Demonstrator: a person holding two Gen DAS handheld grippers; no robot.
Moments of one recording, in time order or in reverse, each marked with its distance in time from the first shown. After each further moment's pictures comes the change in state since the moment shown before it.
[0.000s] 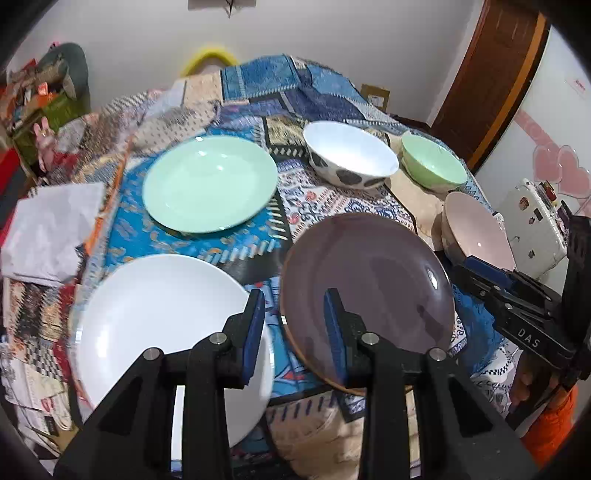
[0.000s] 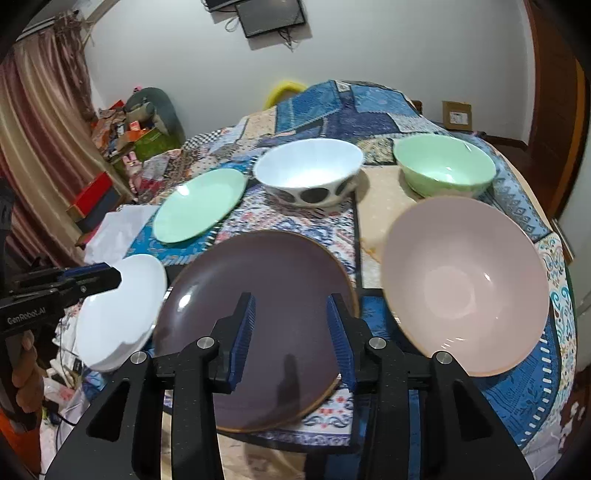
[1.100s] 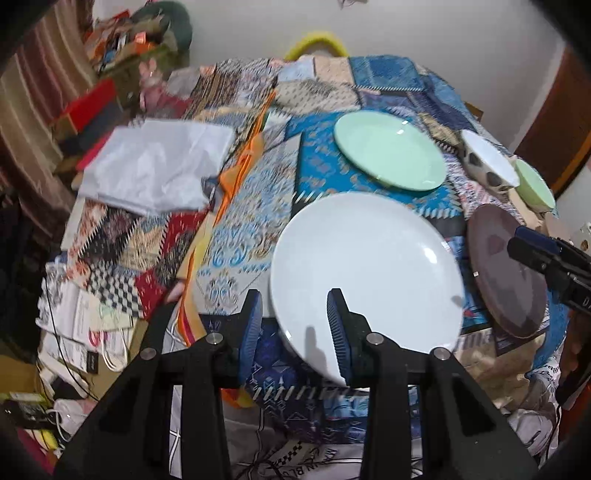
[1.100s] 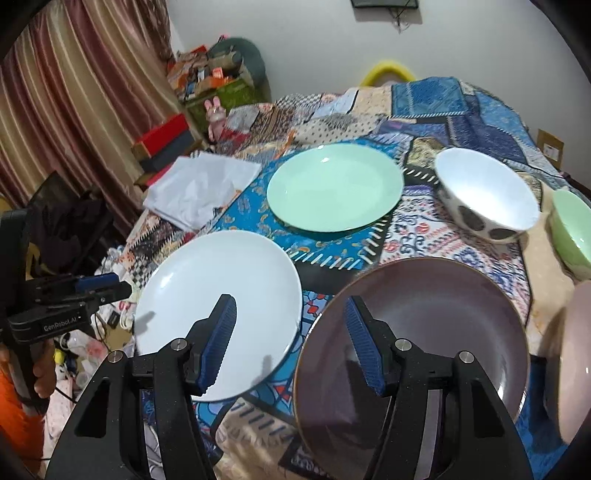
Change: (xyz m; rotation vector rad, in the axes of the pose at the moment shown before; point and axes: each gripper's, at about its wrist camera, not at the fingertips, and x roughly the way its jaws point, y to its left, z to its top) left arm -0.042 0.155 -0.075 -0.243 0.056 0.242; right arm 0.071 0.126 0.018 -0.241 0.142 0.214
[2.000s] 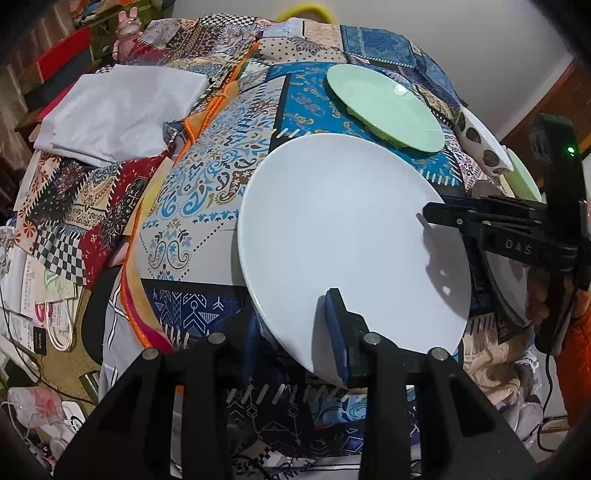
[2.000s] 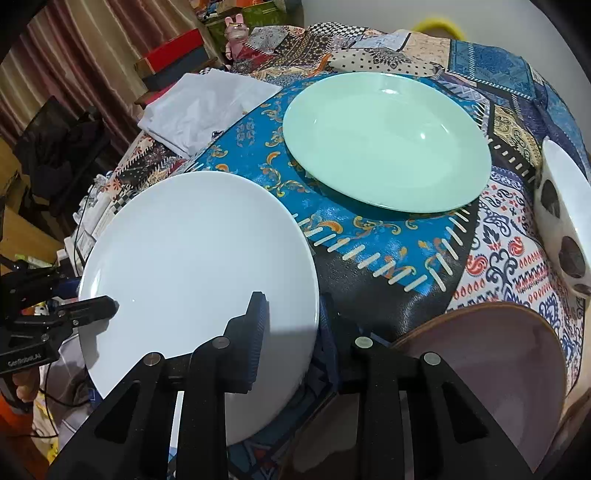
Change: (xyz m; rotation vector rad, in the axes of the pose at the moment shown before) left arm 0.052 0.004 -0.018 -0.055 0.107 -0.174; right arm 0.089 0.008 0.017 -0.158 0.290 0.016
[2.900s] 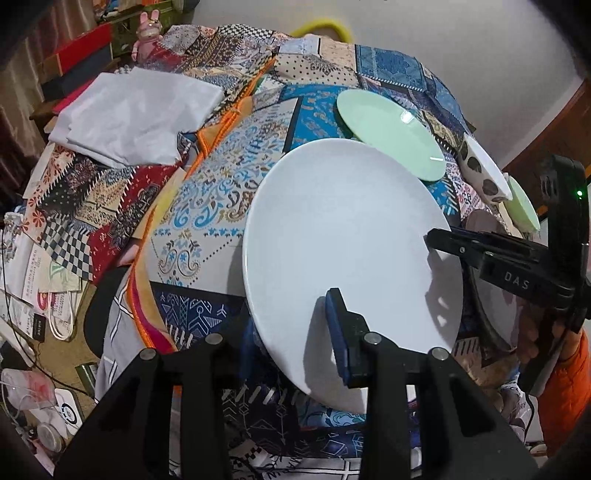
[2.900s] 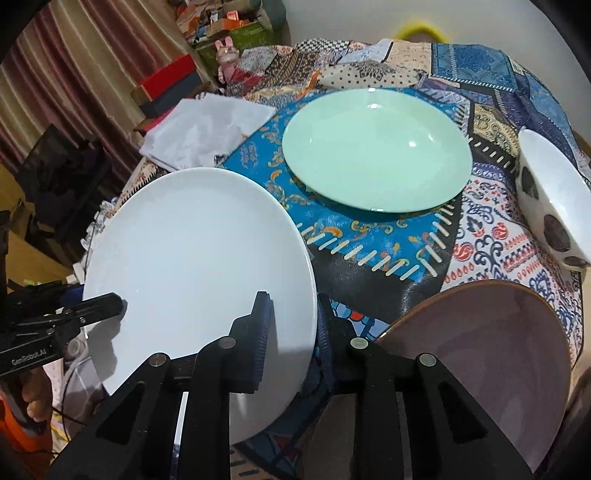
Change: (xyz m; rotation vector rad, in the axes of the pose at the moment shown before) left arm -0.019 -0.002 0.007 -0.074 -0.060 0.015; right arm -0.022 0.000 -0.006 0.085 -0.090 0.022
